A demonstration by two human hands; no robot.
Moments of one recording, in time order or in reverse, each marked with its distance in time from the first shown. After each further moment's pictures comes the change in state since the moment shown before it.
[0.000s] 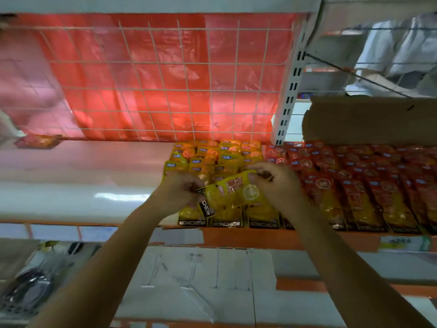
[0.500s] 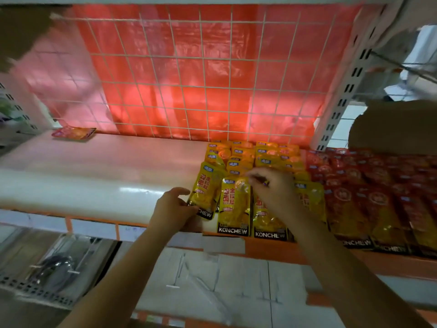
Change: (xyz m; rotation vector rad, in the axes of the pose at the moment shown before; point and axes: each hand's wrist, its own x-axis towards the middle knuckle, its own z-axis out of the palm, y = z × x) left_hand -0.013 -0.081 -0.043 0.018 0.322 -0.255; right_hand 0.026 -0.026 0.085 -0.031 -0.098 -0.089
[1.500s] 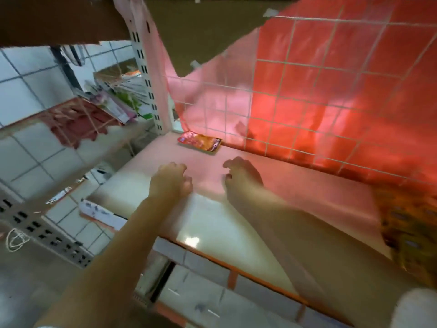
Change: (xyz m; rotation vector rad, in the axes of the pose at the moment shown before) left_hand 0.173 -0.161 -0.294 0.735 0.277 0.056; right_hand 0.181 -0.188 0.353 -0.328 -0.375 -0.112
